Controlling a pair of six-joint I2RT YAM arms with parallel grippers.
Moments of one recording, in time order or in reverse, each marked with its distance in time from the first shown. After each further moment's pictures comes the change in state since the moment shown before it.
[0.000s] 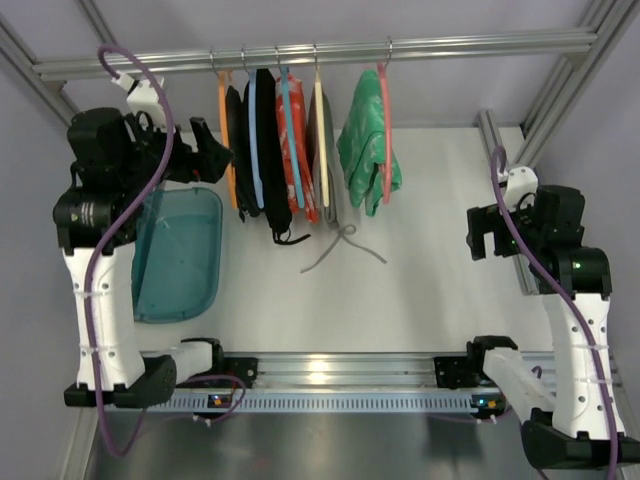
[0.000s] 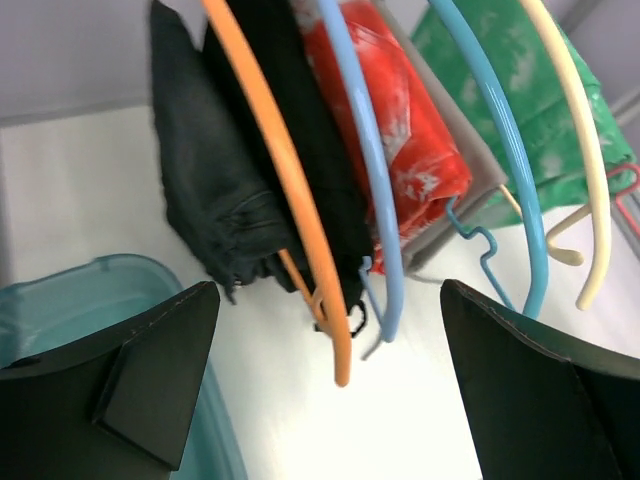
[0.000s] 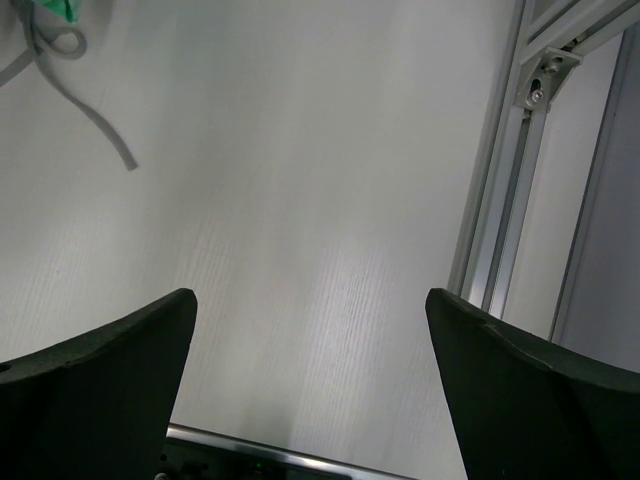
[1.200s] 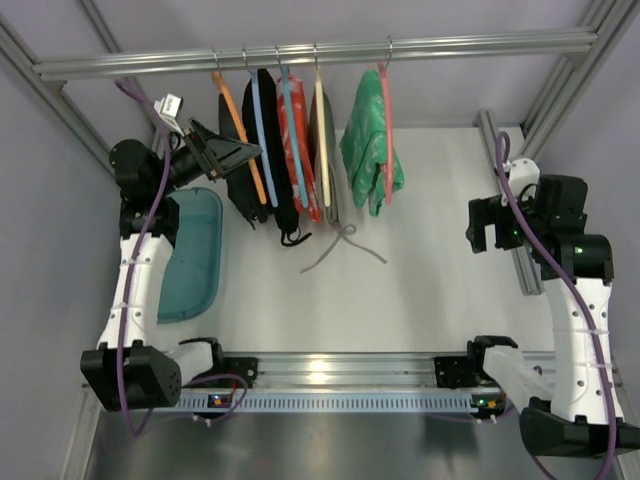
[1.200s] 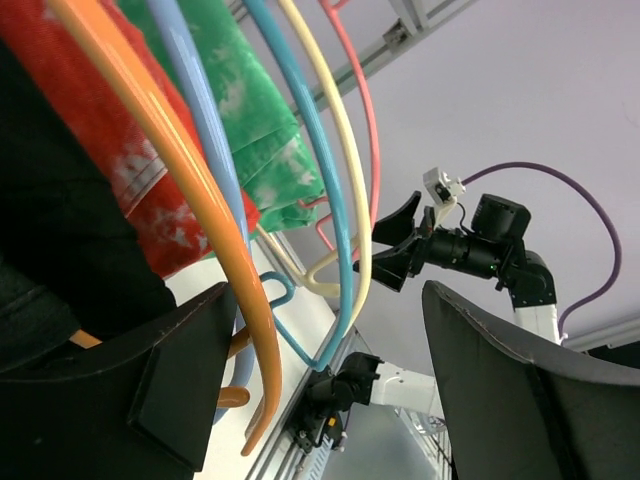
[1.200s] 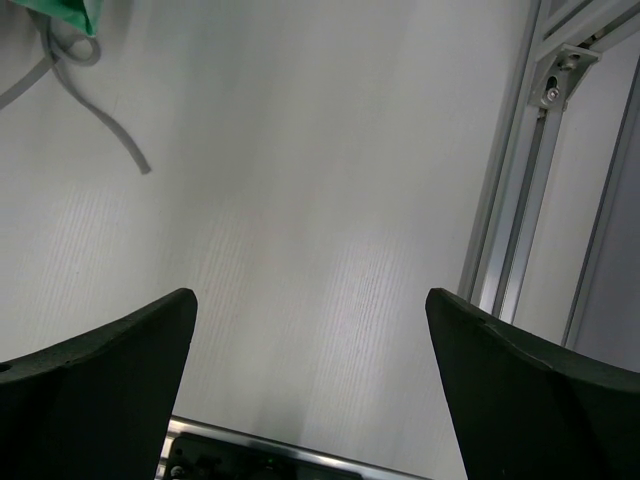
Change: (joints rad) left arm 0.124 -0.022 -0.720 1.183 0.729 -1.010; right arm -0.033 0.077 0.061 -0.025 -0.050 0.008
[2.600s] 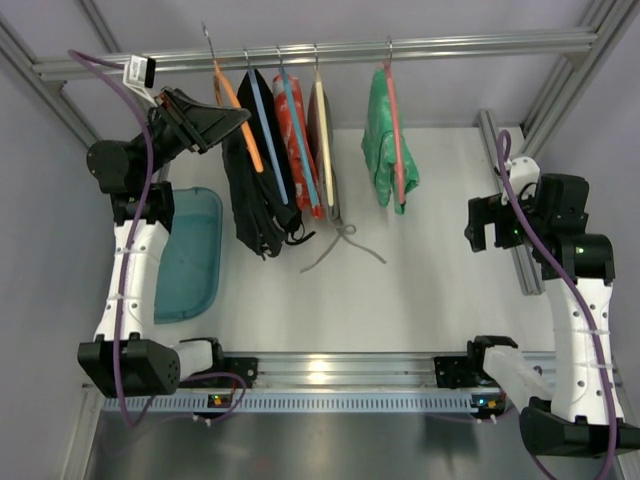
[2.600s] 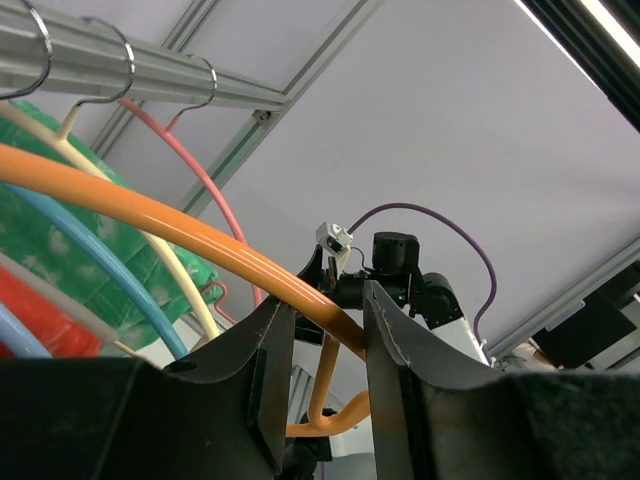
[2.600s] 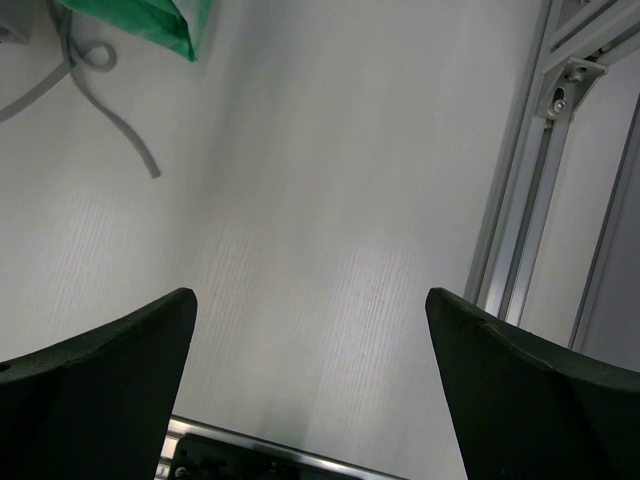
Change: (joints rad) left arm -0.043 0.067 0.143 0.481 -0.069 -0.391; right arm 0.000 0.001 0.014 0.002 -0.018 0.000
